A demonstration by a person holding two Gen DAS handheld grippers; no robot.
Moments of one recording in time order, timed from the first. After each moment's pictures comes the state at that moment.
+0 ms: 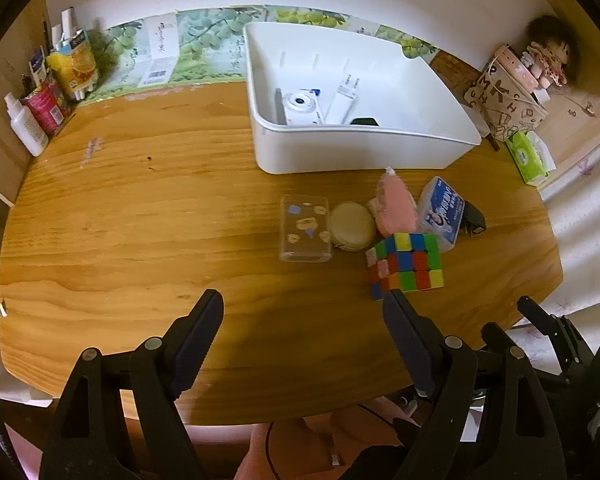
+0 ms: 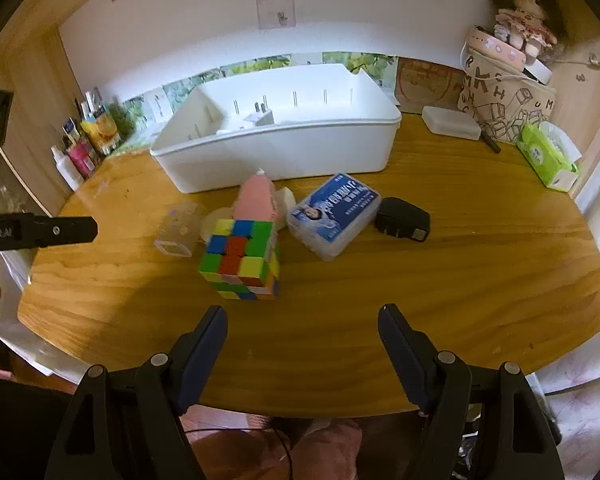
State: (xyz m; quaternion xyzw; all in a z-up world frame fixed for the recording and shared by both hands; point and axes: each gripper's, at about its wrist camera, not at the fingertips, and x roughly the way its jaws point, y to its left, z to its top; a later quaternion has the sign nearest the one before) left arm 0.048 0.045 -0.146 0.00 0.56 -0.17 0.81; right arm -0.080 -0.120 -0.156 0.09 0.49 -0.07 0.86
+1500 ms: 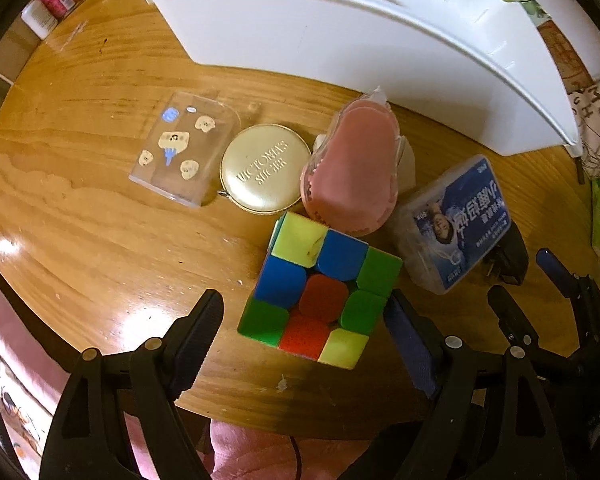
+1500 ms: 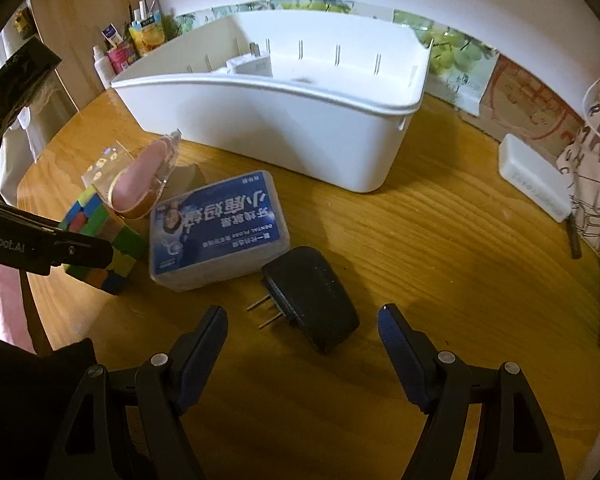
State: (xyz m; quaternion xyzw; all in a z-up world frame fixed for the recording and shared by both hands) left arm 0.079 -0.079 -0.225 -0.08 0.69 0.02 0.72; right arm 0.023 -0.250 -0.227 -0.05 0.55 0.14 0.82
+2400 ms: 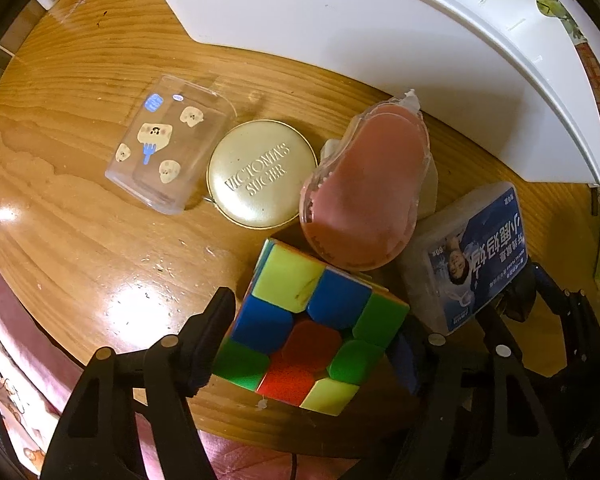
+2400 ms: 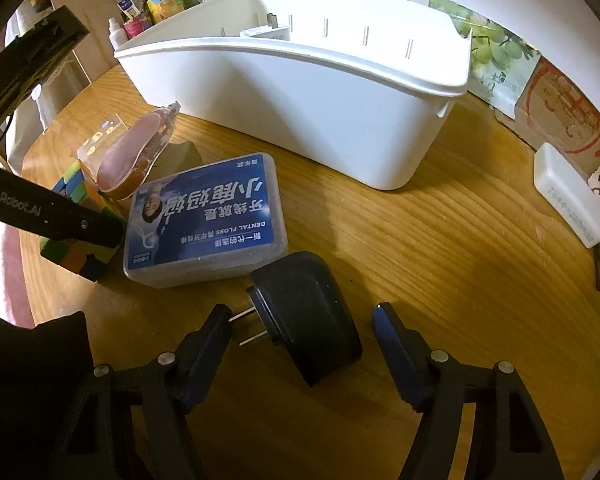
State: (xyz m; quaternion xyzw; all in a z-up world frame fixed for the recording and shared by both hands) left arm 0.121 -0.085 -0.259 -0.11 0.71 0.06 0.70; right arm 0.041 -0.247 -0.248 -0.08 0.56 0.19 0.80
